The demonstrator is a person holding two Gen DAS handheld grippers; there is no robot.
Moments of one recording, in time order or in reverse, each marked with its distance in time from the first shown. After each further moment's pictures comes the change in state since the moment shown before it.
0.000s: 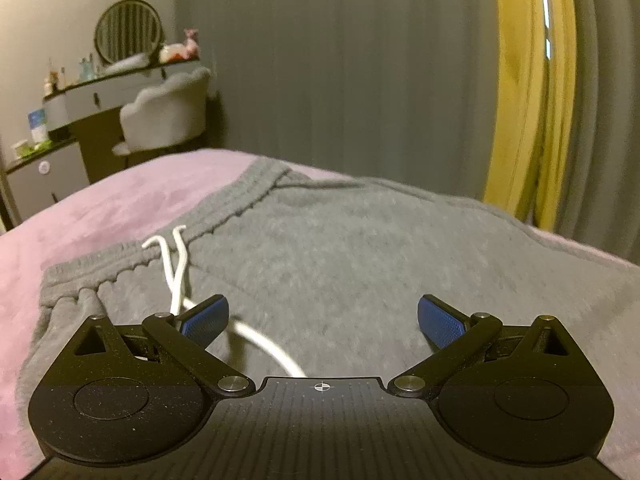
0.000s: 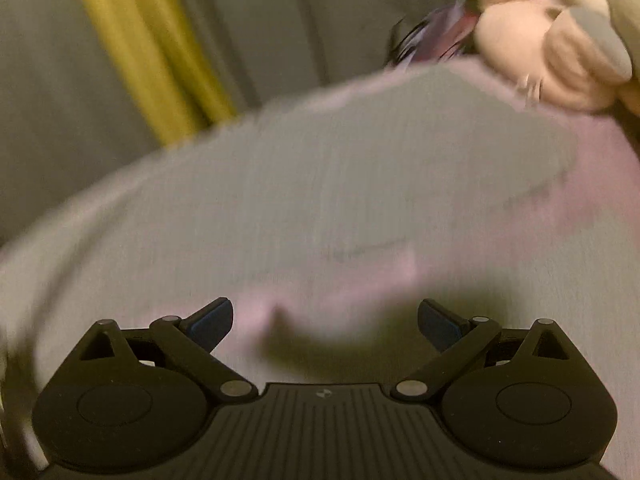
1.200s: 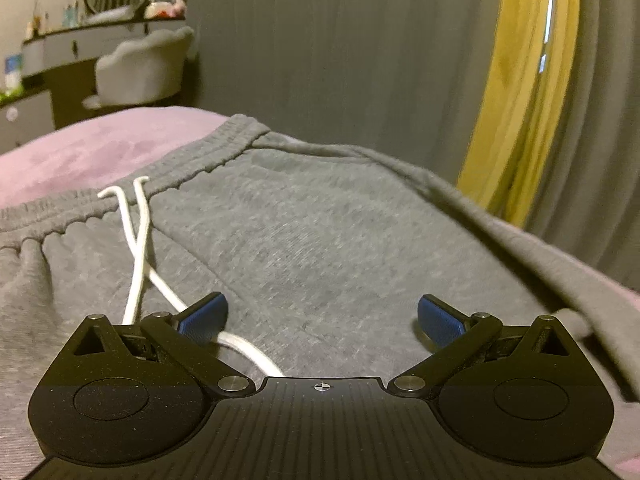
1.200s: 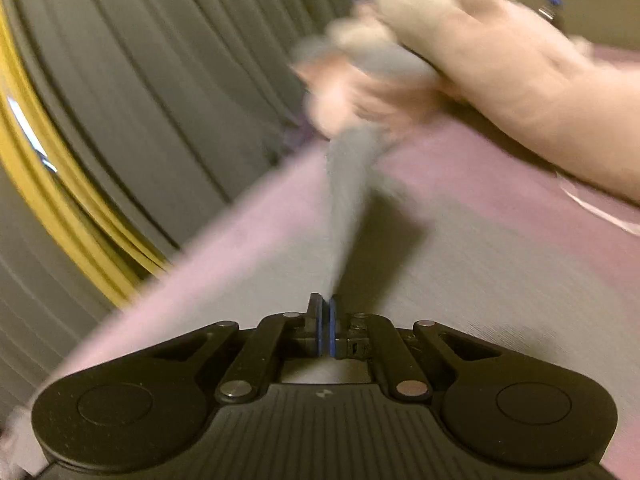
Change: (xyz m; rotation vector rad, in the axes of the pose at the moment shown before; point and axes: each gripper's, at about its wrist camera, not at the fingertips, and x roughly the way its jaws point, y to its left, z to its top) left arm 0.024 0.017 -0.010 -0.108 0.088 -0.159; right arm -0.073 -0.094 -0.086 0.372 -0.300 -0.148
